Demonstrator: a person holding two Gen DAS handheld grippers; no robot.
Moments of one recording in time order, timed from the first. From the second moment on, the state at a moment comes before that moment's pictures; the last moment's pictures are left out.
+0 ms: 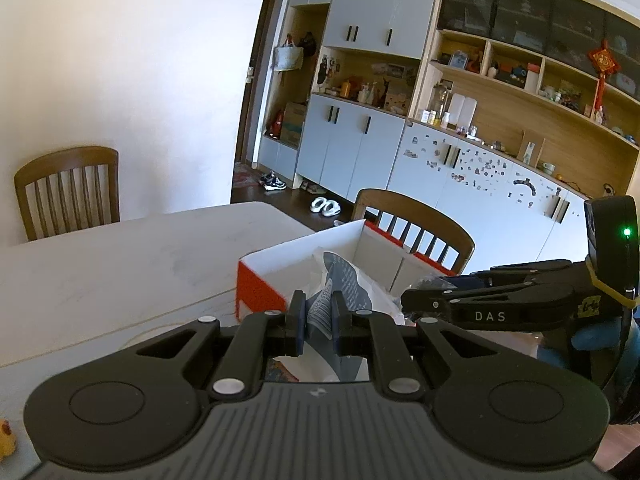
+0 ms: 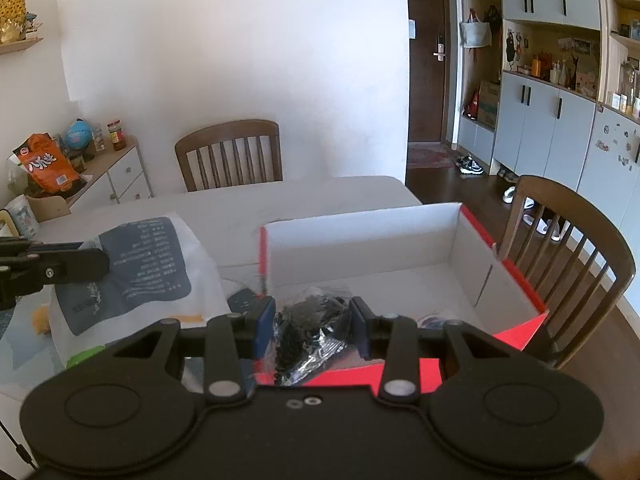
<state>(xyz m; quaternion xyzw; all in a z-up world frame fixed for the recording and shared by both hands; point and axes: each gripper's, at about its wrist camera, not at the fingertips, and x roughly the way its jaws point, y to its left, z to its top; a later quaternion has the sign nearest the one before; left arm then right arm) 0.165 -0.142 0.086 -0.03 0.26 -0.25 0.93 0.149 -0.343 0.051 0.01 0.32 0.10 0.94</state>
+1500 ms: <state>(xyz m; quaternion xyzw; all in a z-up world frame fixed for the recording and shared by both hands) 0.296 -0.285 0.021 0.06 0.38 -0.21 0.90 0.296 -0.428 -0.006 -0.03 0.40 0.10 0.91</state>
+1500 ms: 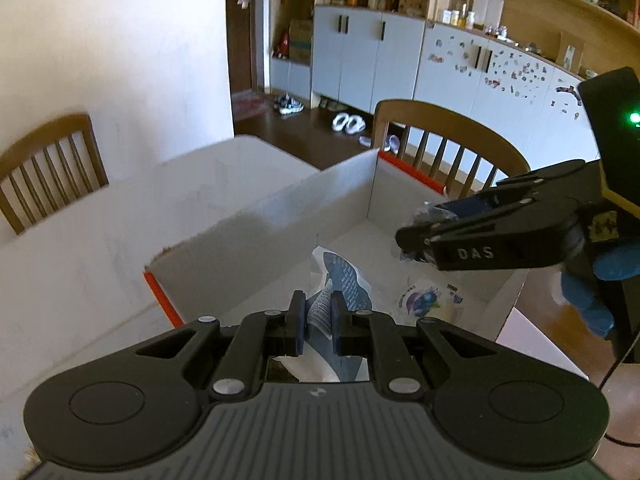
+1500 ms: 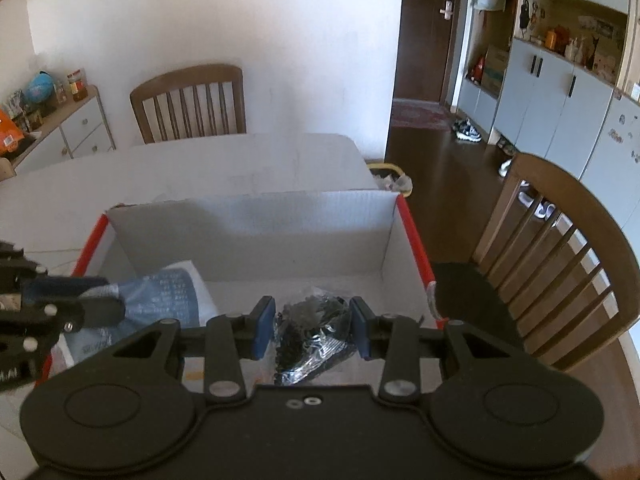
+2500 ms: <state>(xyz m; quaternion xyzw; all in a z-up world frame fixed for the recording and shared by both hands) 0.319 -0.301 -0.021 0.10 0.46 -0.19 0.86 0.348 -0.423 -0.056 -0.02 0.50 0.09 0.86</state>
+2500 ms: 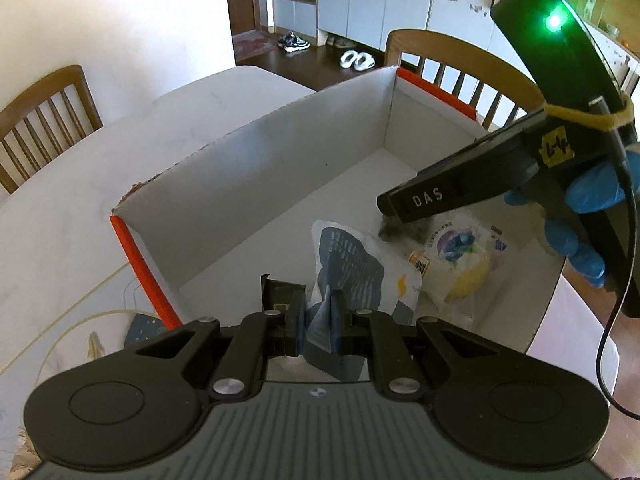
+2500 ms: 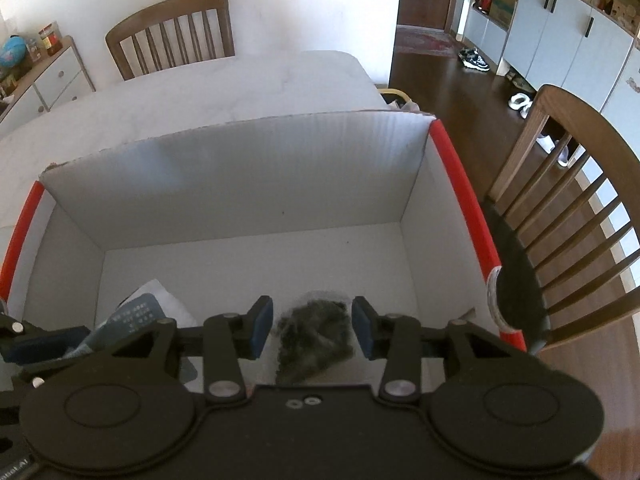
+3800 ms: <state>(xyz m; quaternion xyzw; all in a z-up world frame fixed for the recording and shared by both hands) 0.243 -0.267 0.041 0.06 0.39 -0.25 0.88 0.260 -0.409 0.026 0.00 0.45 0.13 0.89</state>
